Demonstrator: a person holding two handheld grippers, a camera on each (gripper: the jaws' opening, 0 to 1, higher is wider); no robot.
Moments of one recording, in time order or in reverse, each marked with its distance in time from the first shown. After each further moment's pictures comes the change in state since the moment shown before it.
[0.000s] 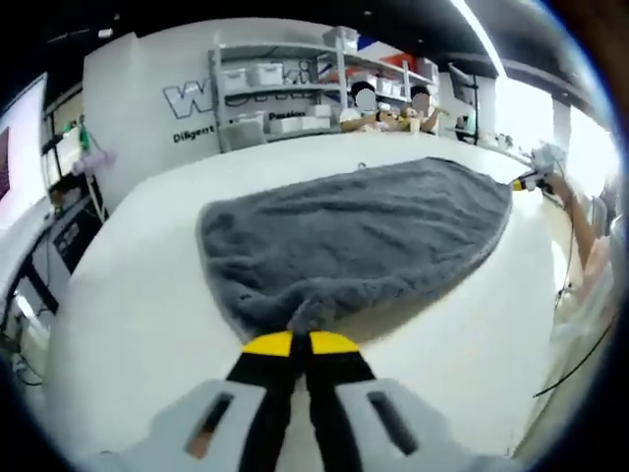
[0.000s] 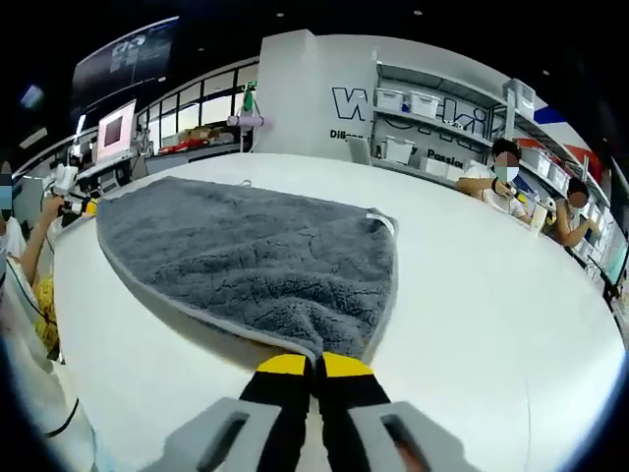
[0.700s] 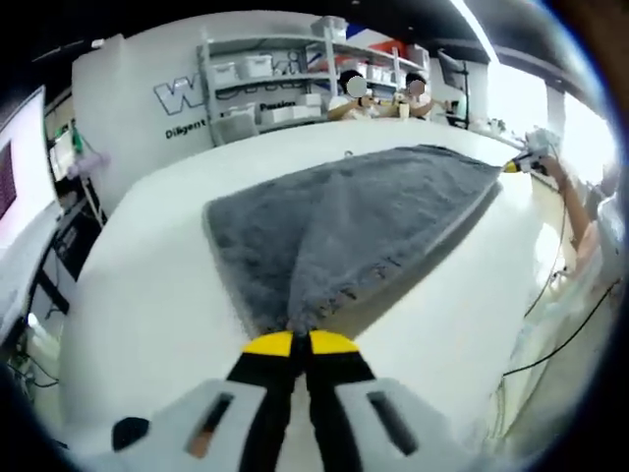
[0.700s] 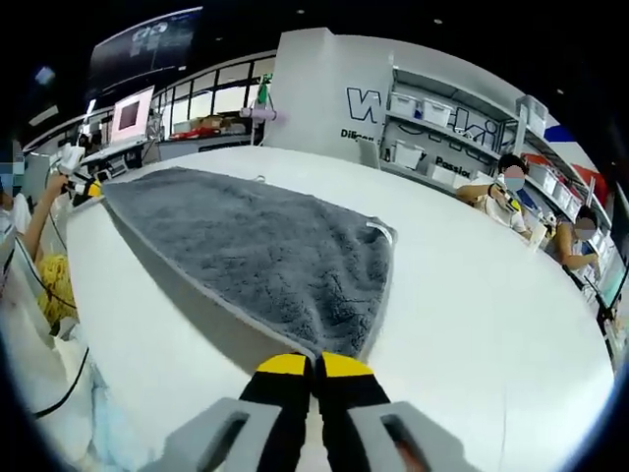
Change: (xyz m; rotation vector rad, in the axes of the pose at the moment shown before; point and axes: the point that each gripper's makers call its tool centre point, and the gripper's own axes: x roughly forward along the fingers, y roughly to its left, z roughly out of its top) left arm -0.035 -0.009 -0.021 0.041 0.061 -0.028; right arm -0.035 0.011 -0.008 -0.069 0.030 0.015
